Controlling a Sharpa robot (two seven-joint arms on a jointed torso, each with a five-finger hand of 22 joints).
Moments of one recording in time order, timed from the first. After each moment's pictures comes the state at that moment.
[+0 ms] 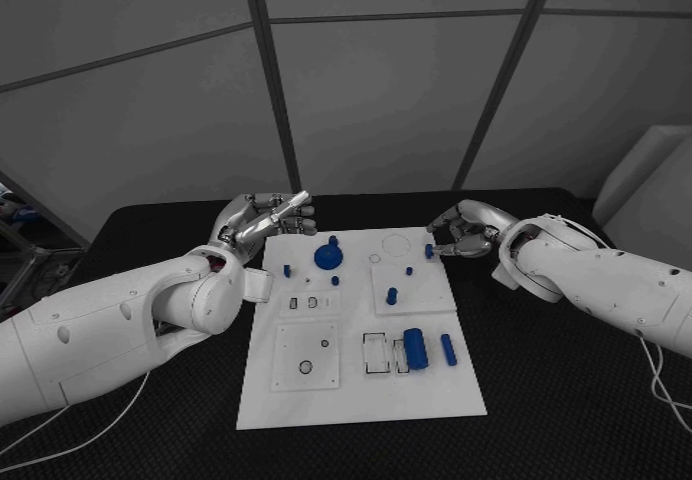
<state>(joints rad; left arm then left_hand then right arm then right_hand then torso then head) 1.10 -0.87 0.10 1.54 -0.10 -0.39 0.46 1.36 0.03 -0.04 0.12 0.05 0.99 0.22 0.07 0.07 1.11 0.16 0.07 0.07 1.18 0.11 0.16 0.19 0.13 0.90 0.21 0.43 0.18 1.18 -0.72 0.07 1.15 -1.27 -0.23 0.09 1.40 -0.14 0.28 0.02 0.30 0.86 0.17 0.07 0.07 1.33 0.09 1.33 1.24 1.46 0.01 1.55 1.31 0.12 1.24 0.11 1.28 0.94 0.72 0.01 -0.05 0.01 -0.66</state>
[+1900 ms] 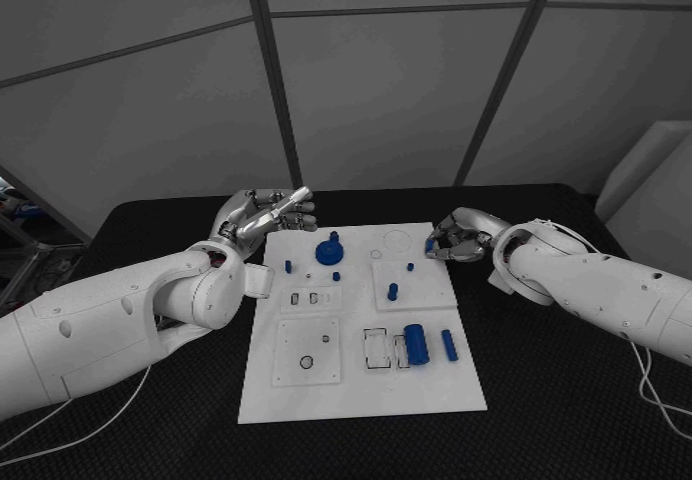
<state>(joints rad) 1.10 -0.87 0.10 1.53 -0.10 -0.38 0.46 1.36 0.03 -0.04 0.12 0.05 0.99 0.22 0.07 0.07 1.11 0.16 0.07 0.07 1.18 0.11 0.16 0.19 0.13 0.90 0.21 0.43 0.18 1.15 -0.68 0.07 1.11 -1.30 -0.21 0.04 1.37 -0.11 0.28 0.03 0.30 1.01 0.15 0.14 0.09 1.37 0.06 1.37 1.30 1.47 0.00 1.55 1.31 0.12 1.26 0.10 1.30 0.98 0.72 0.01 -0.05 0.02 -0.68</state>
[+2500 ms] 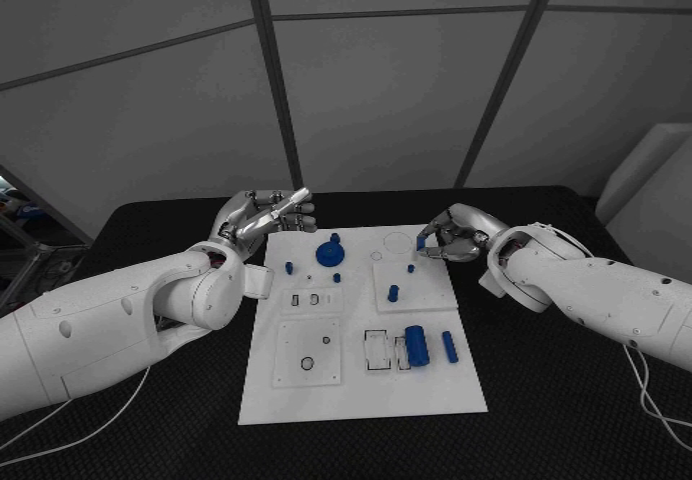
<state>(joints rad) 1.10 -0.88 0.10 1.54 -0.10 -0.38 0.45 1.36 0.03 -0.04 0.12 0.05 0.99 0.22 0.07 0.07 1.11 0.16 0.07 0.07 1.18 0.11 0.16 0.19 0.13 0.90 0.21 0.43 0.18 1.15 -0.71 0.07 1.23 -1.23 -0.30 0.03 1.36 -0.10 0.29 0.03 0.33 1.03 0.14 0.15 0.10 1.39 0.05 1.39 1.31 1.47 -0.01 1.55 1.31 0.11 1.29 0.09 1.32 1.03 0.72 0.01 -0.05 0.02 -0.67</state>
